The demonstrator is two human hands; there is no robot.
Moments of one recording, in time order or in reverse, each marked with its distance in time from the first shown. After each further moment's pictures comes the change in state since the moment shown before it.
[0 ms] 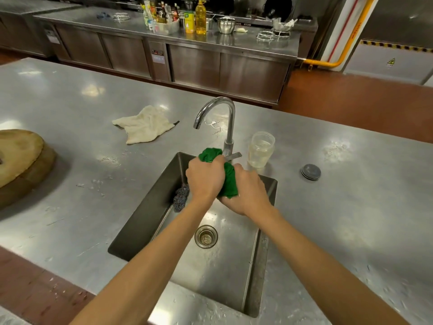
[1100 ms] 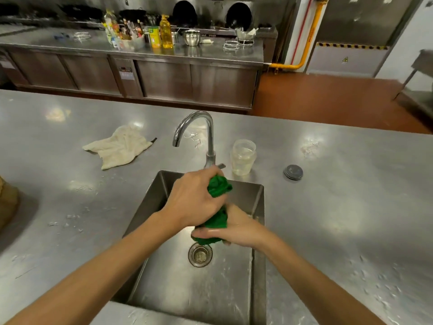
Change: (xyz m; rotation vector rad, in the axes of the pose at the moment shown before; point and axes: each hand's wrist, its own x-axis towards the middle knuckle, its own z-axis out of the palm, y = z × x) left_hand 0.015 0.019 -0.035 0.636 -0.622 0.845; right_hand -0.027 -0.008 -0.007 0.913 -0.499 0.216
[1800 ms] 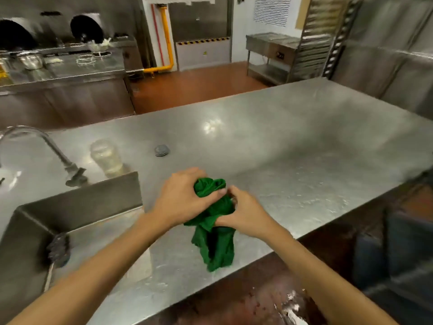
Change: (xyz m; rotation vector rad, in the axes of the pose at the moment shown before) left_hand -0.092 0.308 0.179 -0.069 -0.246 0.414; right_hand -0.396 0.139 -0.071 -0.202 0.866 0.102
